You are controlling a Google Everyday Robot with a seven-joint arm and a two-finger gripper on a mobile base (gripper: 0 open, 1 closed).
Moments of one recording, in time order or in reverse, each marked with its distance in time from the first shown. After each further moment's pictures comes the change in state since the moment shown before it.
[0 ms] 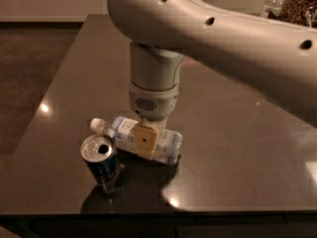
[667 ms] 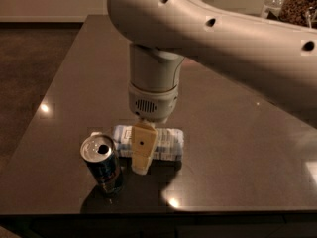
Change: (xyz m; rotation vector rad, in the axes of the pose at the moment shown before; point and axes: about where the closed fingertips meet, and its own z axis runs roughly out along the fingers) arm -0.001 0.003 0.000 0.000 -0.007 -0.020
